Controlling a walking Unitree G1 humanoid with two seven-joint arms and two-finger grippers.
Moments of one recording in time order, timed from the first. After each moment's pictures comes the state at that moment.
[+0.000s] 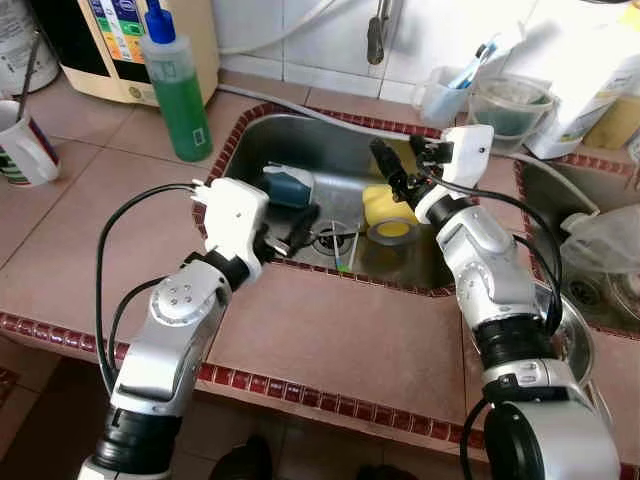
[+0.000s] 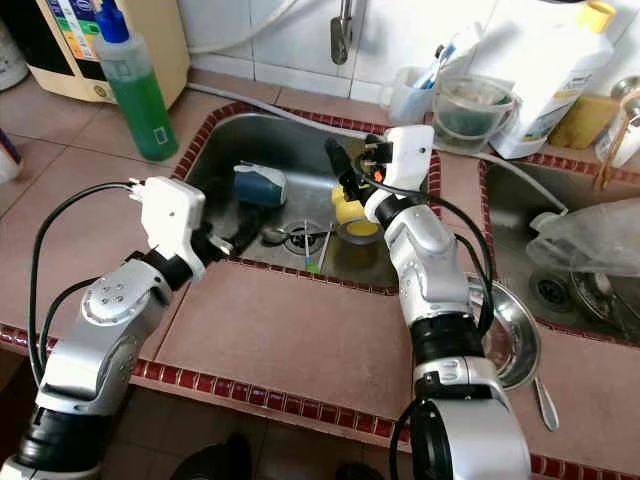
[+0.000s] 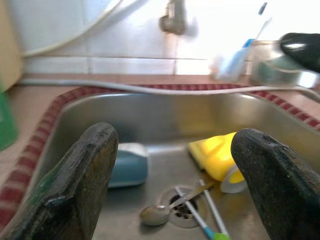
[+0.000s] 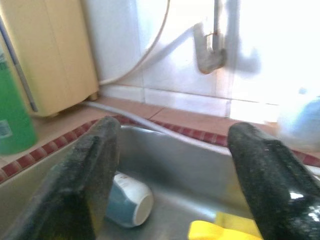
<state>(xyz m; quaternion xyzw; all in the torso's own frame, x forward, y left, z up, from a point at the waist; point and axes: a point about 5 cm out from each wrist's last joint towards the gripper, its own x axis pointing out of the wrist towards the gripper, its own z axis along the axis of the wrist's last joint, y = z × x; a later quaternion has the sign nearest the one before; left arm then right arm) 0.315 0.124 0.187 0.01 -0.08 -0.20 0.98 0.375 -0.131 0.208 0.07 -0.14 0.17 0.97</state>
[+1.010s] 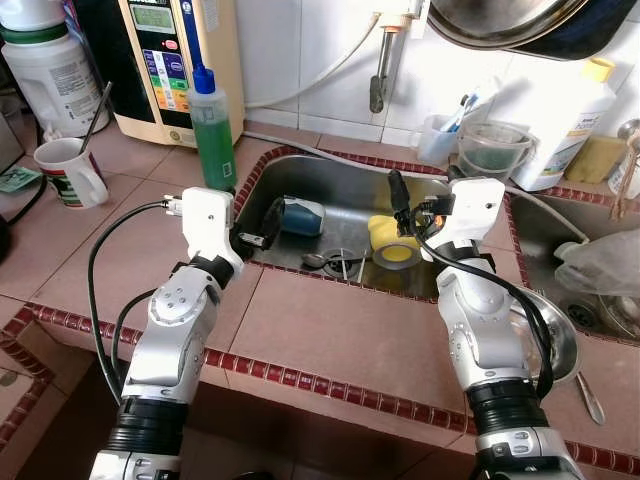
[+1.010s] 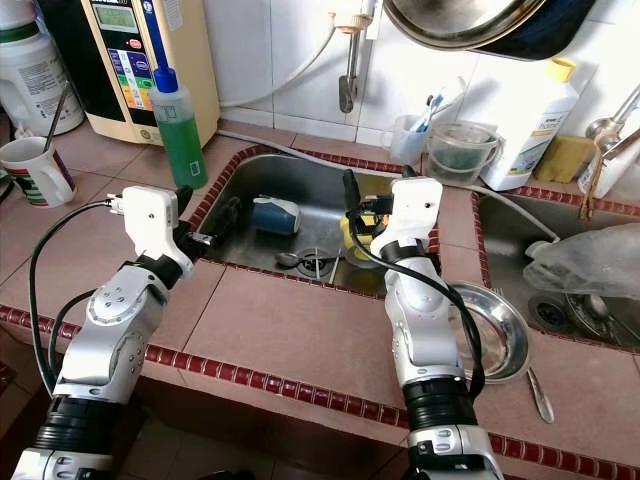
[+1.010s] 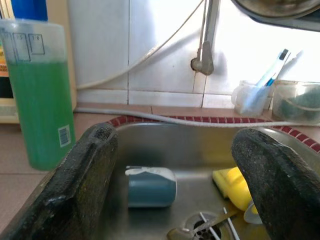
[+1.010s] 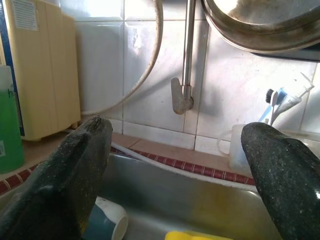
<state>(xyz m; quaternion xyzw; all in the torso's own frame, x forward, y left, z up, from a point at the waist) 0.326 0.137 0.170 -0.02 -0.08 -0.17 0.98 0.344 -0.133 0.180 0.01 -0.17 0.09 0.98</state>
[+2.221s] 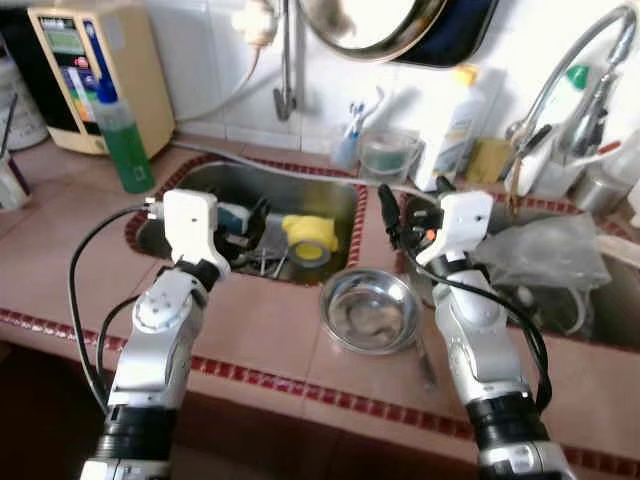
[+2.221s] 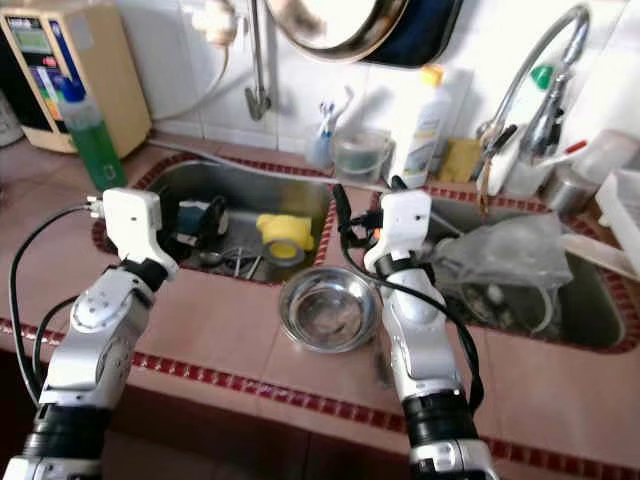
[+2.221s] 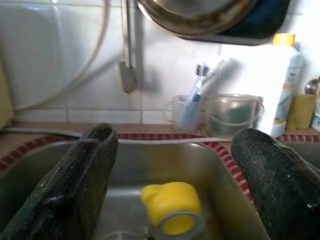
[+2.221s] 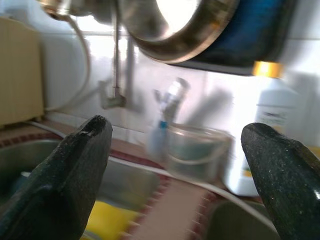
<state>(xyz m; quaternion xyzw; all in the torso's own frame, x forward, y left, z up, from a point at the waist) 0.322 0.154 0.171 -0.01 -0.09 -0.14 0.99 0.337 -0.127 0.174 0.00 -0.16 0.11 0.98</state>
